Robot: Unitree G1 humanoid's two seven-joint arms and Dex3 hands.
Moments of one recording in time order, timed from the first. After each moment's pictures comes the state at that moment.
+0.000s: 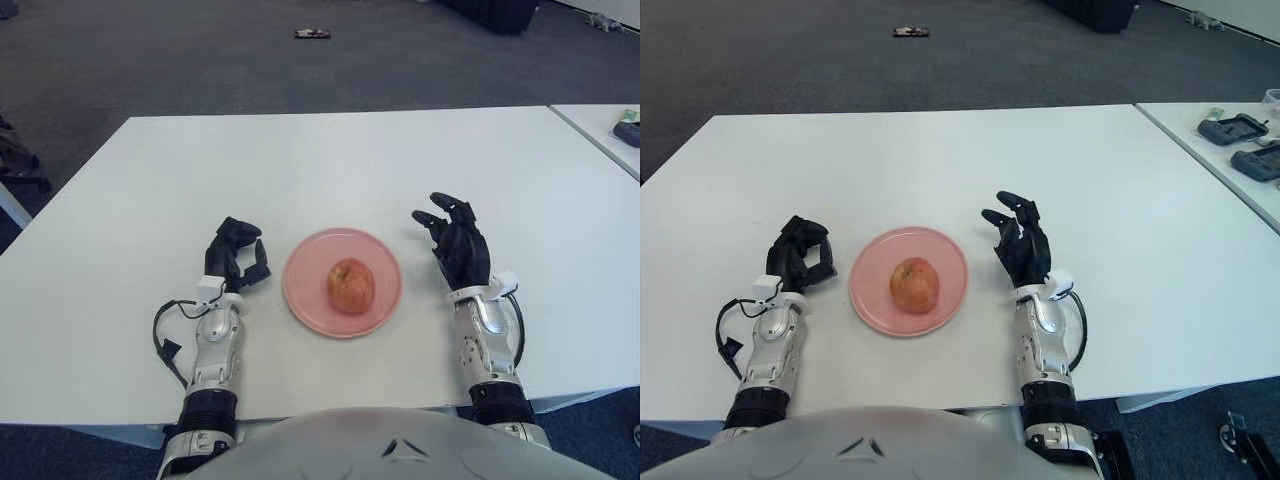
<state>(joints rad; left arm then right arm) 0.07 -0.04 0.13 0.30 -0.04 -0.30 0.08 0.02 0.03 -0.11 0.27 0.30 -0.40 0.16</state>
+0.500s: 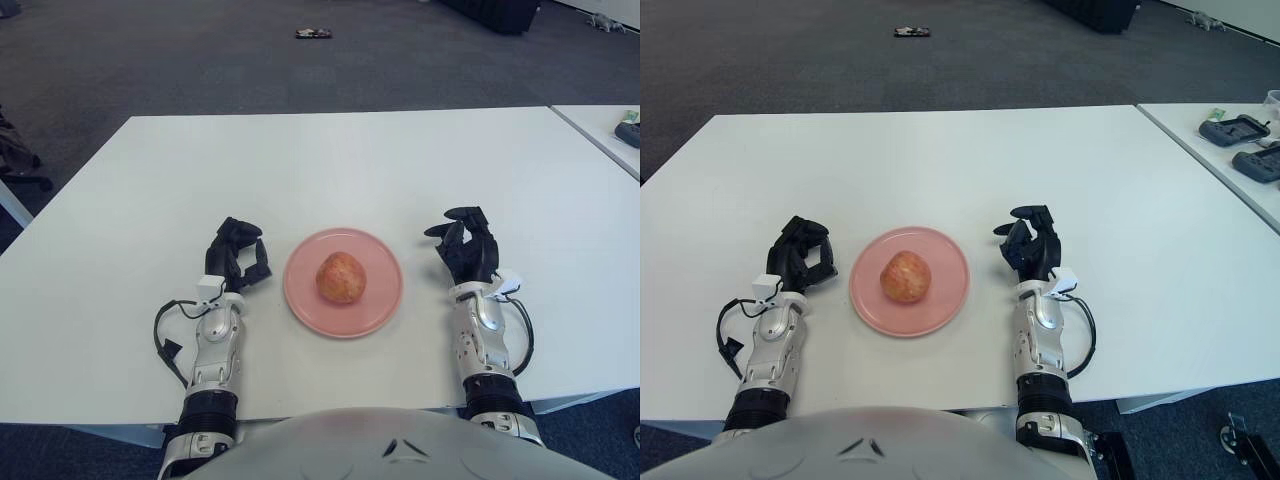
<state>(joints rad) 0.08 -0.05 0.13 0.27 -0.04 -0.26 0.08 -0.03 0.08 -0.17 0.34 0.26 -0.39 0.03</state>
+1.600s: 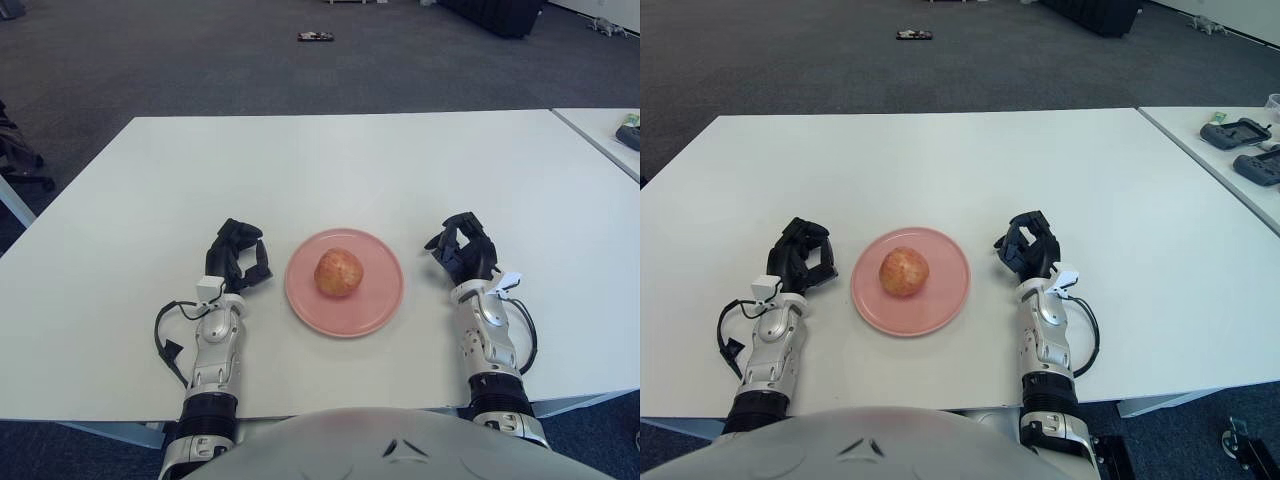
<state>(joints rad) 0.08 -0.04 0.13 0.26 -0.05 -0.25 0.08 -0.02 0.06 -0.20 0.27 0.26 -0.17 0.01</state>
